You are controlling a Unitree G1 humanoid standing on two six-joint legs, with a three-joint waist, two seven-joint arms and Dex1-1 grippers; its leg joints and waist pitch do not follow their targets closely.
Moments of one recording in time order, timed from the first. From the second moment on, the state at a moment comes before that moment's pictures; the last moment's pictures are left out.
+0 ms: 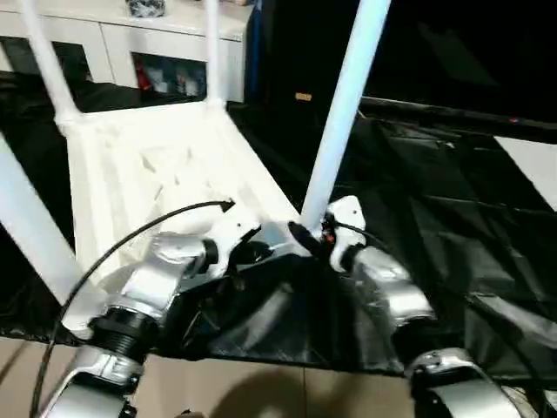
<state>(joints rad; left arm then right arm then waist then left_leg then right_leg) -0.50 0.29 -0.24 0.39 0.08 0.35 -0.88 -0.55 0.00 0.04 0.83 0.05 -0.07 0.47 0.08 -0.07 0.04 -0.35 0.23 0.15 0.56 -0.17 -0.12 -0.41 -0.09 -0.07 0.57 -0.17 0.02</state>
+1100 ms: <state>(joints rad) -0.52 0.54 -0.30 0.38 -0.03 0.23 -1.41 -0.58 -0.26 0.21 0.76 0.10 -0.09 1.36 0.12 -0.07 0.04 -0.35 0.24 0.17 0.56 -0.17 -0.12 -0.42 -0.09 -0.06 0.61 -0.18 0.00</state>
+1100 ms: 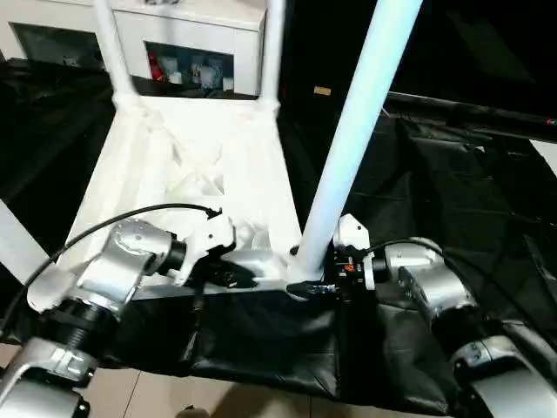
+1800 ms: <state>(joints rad) -0.48 0.33 -0.20 0.33 0.05 0.39 -0.95 -0.57 -0.06 0.06 0.85 0.05 -0.11 0.65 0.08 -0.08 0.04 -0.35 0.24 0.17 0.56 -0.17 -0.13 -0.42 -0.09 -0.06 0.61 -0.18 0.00</state>
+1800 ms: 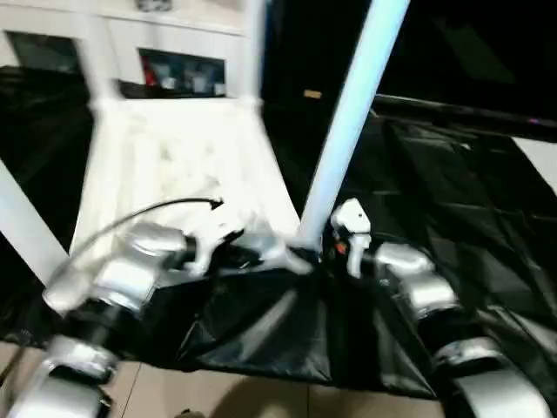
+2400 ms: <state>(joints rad) -0.45 0.29 -0.22 0.27 0.08 0.42 -0.87 -0.60 -0.02 0.03 0.88 0.03 -0.12 0.54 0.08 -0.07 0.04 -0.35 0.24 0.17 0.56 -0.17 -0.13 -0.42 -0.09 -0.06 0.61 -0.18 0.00</state>
